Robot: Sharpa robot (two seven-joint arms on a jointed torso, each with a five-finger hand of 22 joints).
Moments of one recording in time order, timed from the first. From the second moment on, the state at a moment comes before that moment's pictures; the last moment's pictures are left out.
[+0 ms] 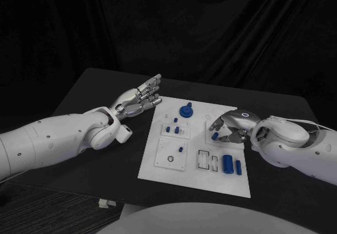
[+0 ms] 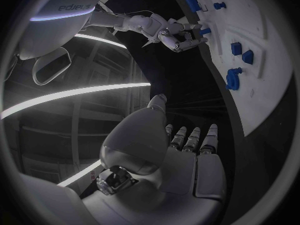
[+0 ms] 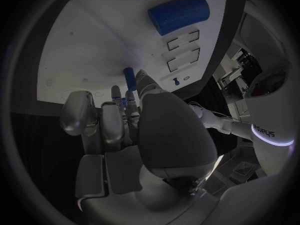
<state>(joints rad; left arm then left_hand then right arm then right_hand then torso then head) 1.18 -0.83 -0.22 1.38 -0.46 -0.10 0.67 1.45 0.22 -0.17 0.21 0.49 0.05 -0.14 0.01 0.01 0.00 0.03 0.01 0.00 0.00 0.14 0.00 0.00 0.17 0.03 0.28 0.02 0.04 1.20 -0.95 -0.25 1.66 -1.64 -0.30 -0.15 1.50 -0.11 0.11 0.23 0.13 0.93 0.06 0.08 0.07 1.04 0.11 0.12 0.07 1.47 0.03 1.29 1.12 0.09 1.44 0.12 1.09 1.31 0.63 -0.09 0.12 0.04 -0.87</state>
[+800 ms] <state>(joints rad) 1.17 -0.83 -0.22 1.38 -0.46 -0.09 0.67 1.46 0.22 -0.16 0.20 0.50 0.08 -0.10 0.01 0.02 0.00 0.06 0.01 0.00 0.00 0.14 0.00 0.00 0.17 0.03 0.28 0.02 0.04 1.19 -0.93 -0.25 1.64 -1.64 -0.31 -0.14 1.58 -0.09 0.22 0.18 0.19 1.10 0.13 0.11 0.08 1.18 0.07 0.10 0.06 1.47 0.00 1.30 1.13 0.09 1.44 0.10 1.13 1.31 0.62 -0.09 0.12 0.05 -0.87</state>
